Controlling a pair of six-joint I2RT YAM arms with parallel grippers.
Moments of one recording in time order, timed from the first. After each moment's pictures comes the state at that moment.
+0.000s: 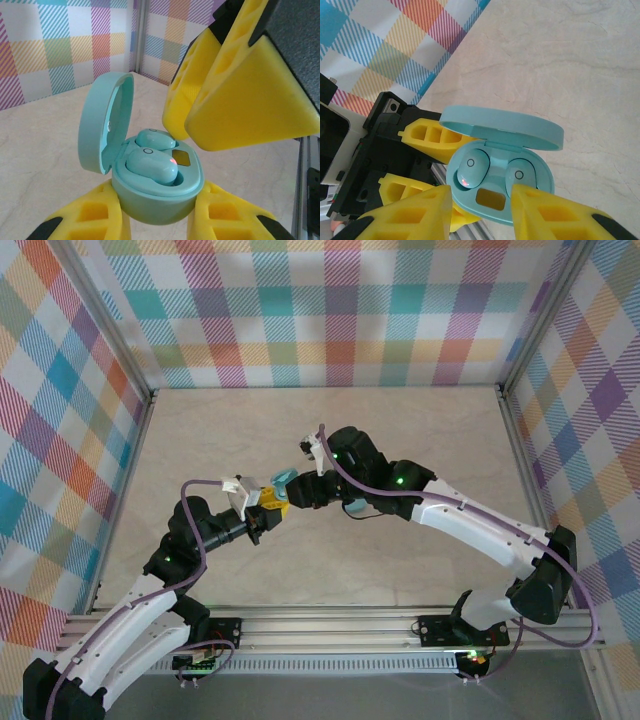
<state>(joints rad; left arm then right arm) -0.51 0.67 0.45 0.11 0.46 -0.08 0.96 1.43 1.38 -0.54 -0.26 0.52</state>
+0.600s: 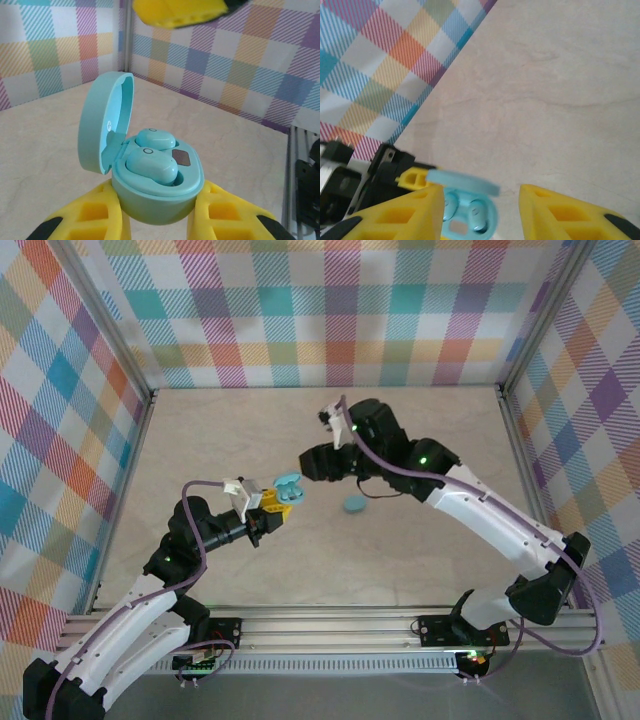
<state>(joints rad) -0.51 0.67 0.45 0.11 0.52 -0.06 0.83 1.44 1.58 -0.71 -0.22 0.46</state>
